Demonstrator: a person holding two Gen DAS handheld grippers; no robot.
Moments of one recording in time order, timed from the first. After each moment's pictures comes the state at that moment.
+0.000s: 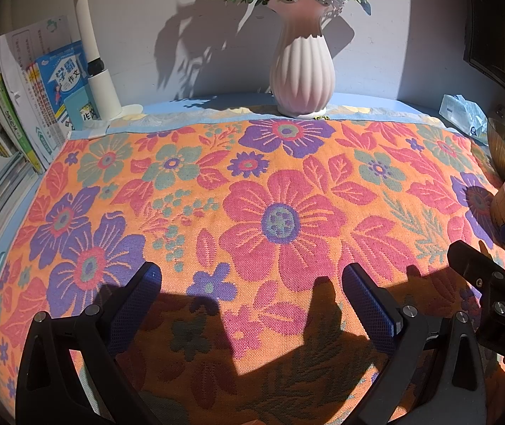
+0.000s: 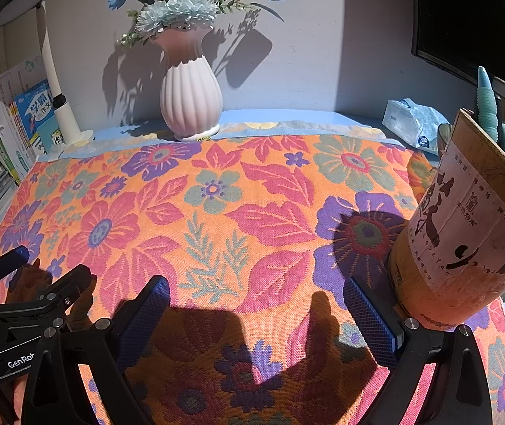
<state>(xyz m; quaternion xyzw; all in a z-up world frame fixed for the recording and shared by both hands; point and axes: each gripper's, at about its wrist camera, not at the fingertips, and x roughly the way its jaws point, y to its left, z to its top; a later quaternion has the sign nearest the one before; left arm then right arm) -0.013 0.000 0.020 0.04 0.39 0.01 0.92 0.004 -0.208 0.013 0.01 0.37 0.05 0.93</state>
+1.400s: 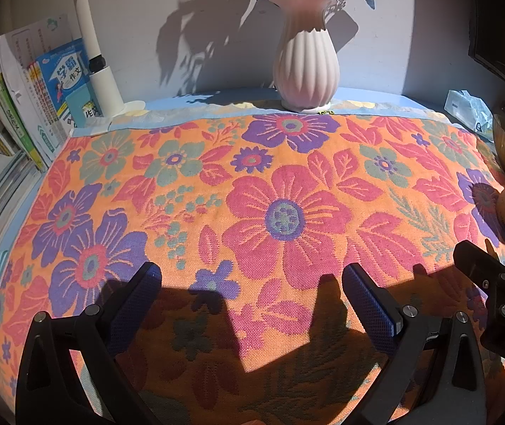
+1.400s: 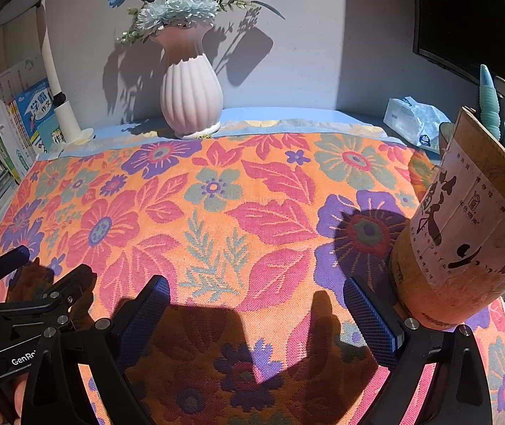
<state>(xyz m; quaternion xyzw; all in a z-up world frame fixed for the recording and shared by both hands) -0.009 0.002 0.016 0.05 0.40 0.01 0.91 0.003 -0.207 0.012 0.01 0.38 0.05 0.92</state>
